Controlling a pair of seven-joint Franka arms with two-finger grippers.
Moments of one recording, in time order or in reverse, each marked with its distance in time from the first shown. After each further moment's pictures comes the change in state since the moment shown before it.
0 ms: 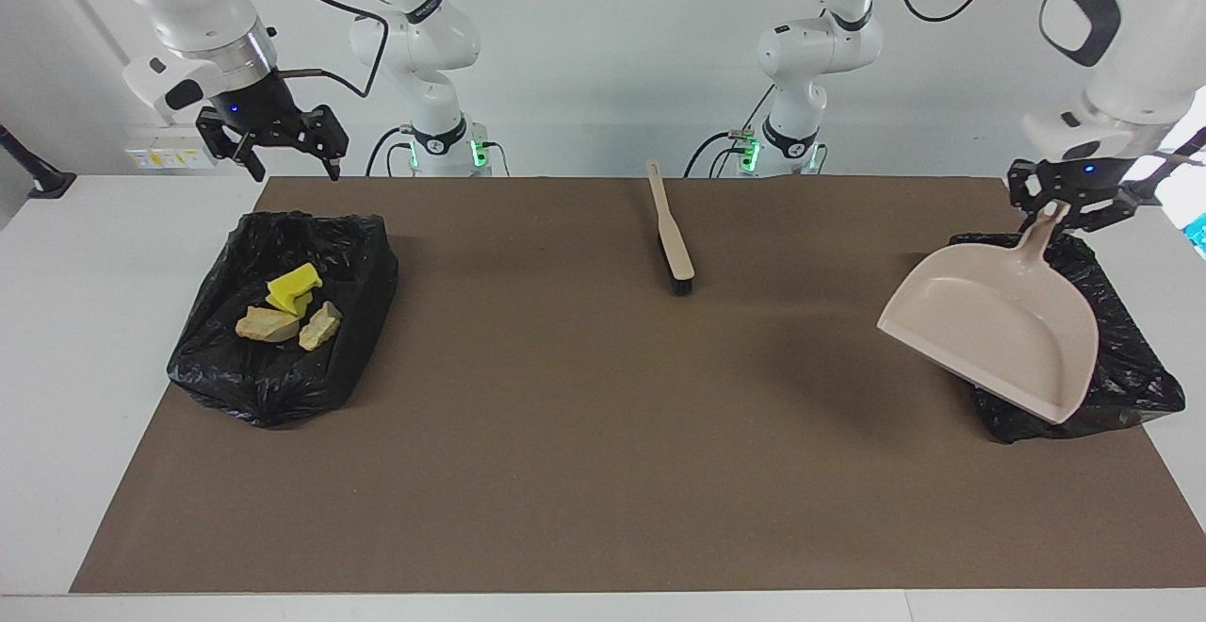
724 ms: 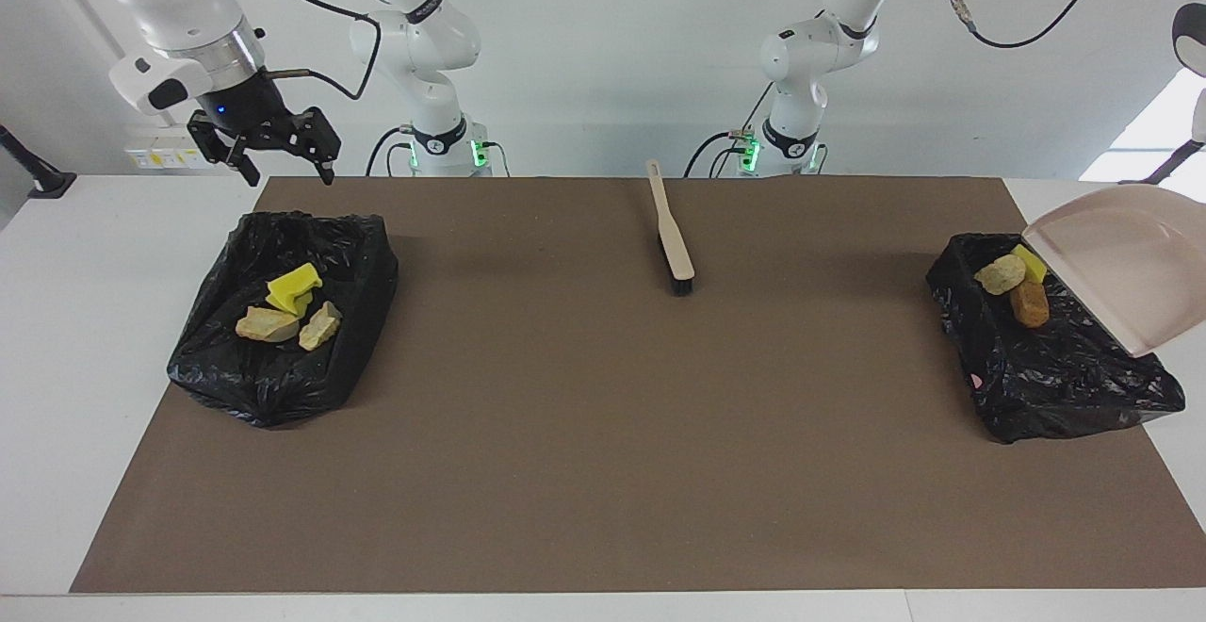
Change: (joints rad) left arm 0.308 0.181 0.028 0.424 0.243 -0.128 0.877; right arm -0.010 0.000 -0.016 -0.004 0.027 0.034 -0.046
